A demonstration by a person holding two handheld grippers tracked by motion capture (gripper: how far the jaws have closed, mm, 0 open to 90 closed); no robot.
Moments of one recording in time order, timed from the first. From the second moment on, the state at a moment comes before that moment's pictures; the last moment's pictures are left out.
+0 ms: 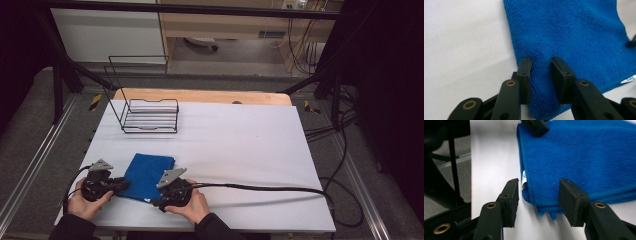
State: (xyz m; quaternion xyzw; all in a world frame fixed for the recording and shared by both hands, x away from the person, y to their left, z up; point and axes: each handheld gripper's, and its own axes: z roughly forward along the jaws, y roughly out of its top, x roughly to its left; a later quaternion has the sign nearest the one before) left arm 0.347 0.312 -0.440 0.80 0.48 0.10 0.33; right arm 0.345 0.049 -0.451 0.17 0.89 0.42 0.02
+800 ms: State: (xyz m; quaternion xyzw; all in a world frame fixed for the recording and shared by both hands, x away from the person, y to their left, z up) left arm 0.341 0.316 -0.435 0.79 0.50 0.06 0.36; right arm 0.349 0.043 -0.441 0.15 0.90 0.42 0.05
